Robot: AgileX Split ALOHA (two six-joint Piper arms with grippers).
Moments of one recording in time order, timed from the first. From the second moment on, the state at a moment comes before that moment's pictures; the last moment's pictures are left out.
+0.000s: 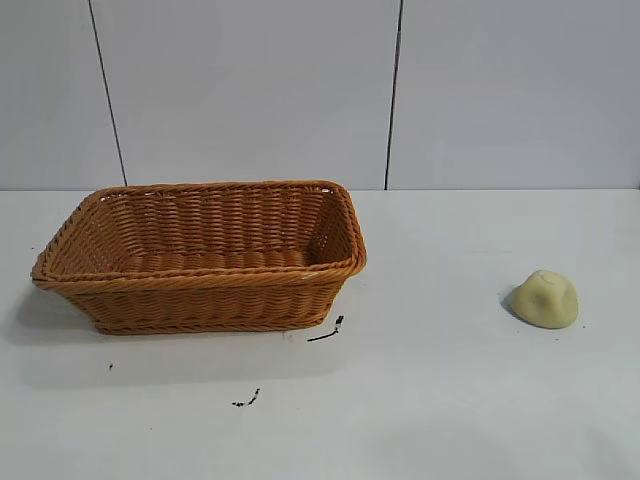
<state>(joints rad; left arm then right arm) -0.04 -0.01 -0.50 0.00 1.07 0.07 0.02 -0.01 -0.49 0.03 1.03 0.00</state>
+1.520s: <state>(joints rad) -0.04 -0.01 -0.50 0.00 1.07 0.07 0.02 1.39 -0.98 0.02 0.89 -0.01</state>
